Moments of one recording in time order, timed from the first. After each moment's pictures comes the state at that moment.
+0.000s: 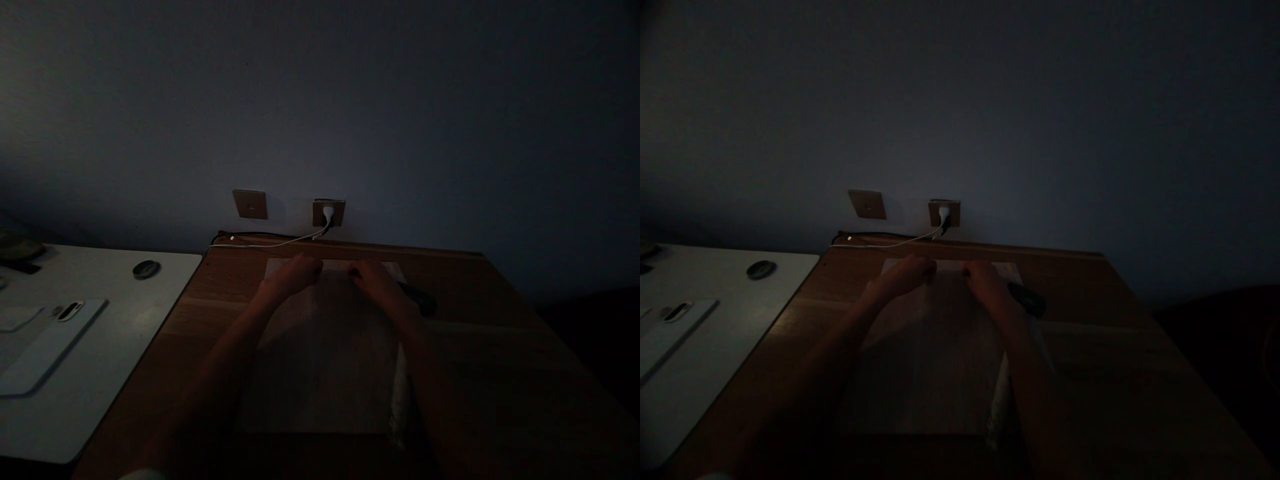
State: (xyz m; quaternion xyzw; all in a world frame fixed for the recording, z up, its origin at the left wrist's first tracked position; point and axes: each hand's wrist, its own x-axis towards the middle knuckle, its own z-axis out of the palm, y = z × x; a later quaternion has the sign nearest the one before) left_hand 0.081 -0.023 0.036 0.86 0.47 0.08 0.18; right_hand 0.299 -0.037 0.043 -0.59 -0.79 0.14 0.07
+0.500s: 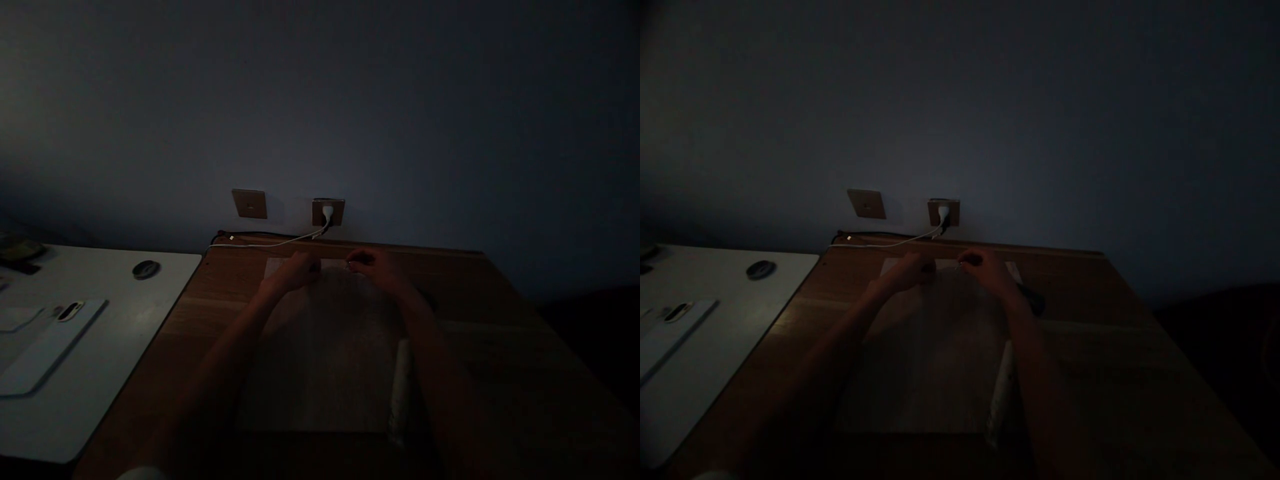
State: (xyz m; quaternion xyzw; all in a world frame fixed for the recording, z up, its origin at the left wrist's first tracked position) left_hand 0.079 -0.012 0.028 0.83 0.49 0.12 0.23; right_hand 0.309 -0.029 0.047 -0.55 -0.69 0.34 0.32
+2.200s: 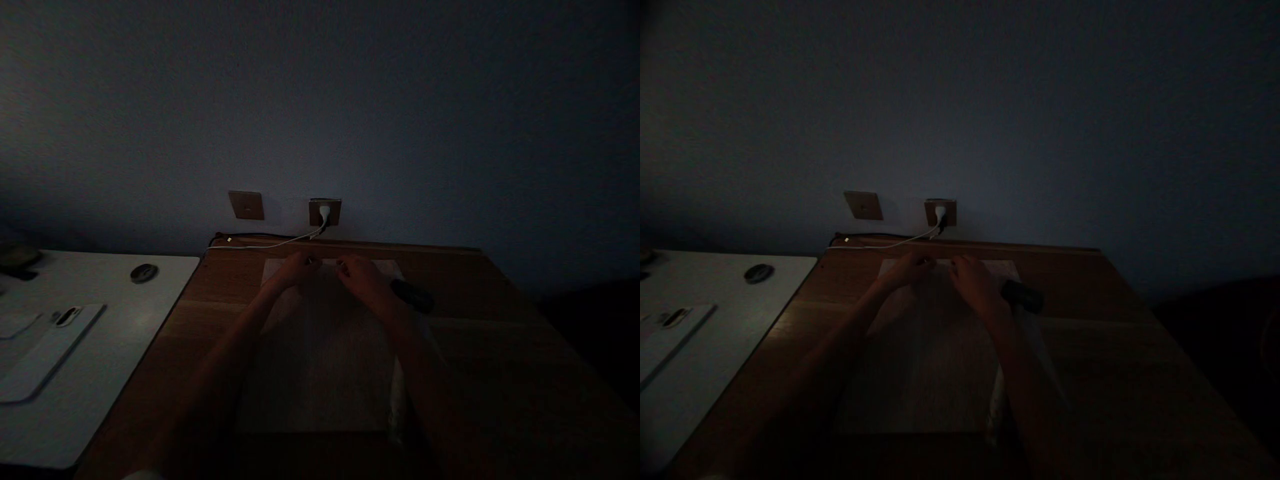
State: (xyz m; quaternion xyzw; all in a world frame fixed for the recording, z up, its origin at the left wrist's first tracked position) left_hand 0.084 -0.007 0.015 0.74 0.55 0.22 0.32; right_hand 0.281 -0.043 0.037 -0.58 -0.80 0.09 0.13
